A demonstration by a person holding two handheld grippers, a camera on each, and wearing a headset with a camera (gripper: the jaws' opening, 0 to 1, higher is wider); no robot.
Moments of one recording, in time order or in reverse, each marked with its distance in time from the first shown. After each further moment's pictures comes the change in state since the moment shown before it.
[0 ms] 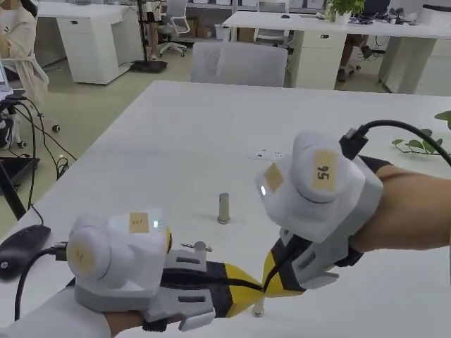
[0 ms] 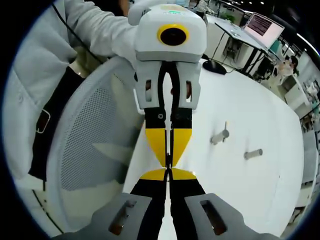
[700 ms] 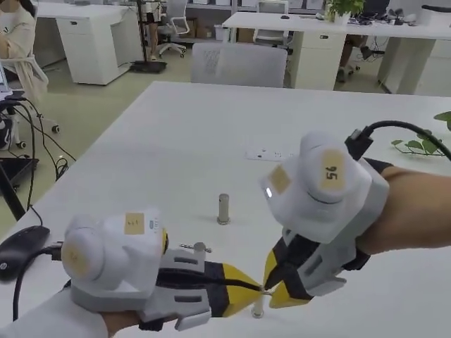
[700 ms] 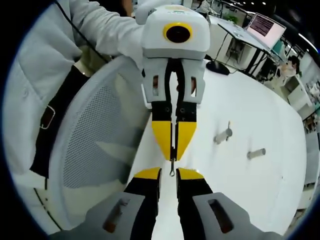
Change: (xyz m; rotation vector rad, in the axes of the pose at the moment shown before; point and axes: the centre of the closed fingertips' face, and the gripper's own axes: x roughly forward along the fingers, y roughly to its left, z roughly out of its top) left arm -0.004 0.000 0.001 0.035 -0.007 -0.019; right arm -0.004 0.004 -0.007 0.002 -0.019 0.036
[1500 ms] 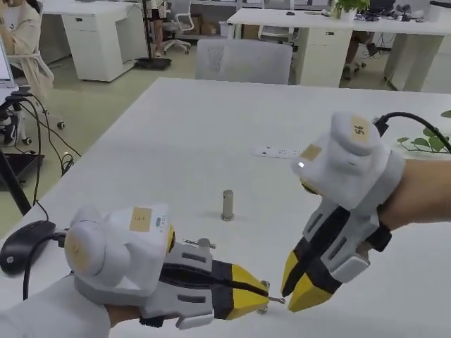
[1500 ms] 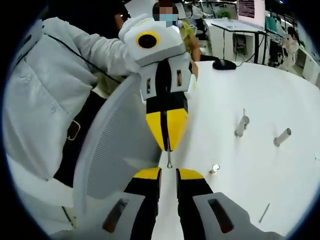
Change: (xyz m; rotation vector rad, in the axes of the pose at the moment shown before) left arm 0.001 -0.016 0.004 0.088 0.017 -0.095; right arm -0.002 0.016 -0.007 0.181 -0.164 0.295
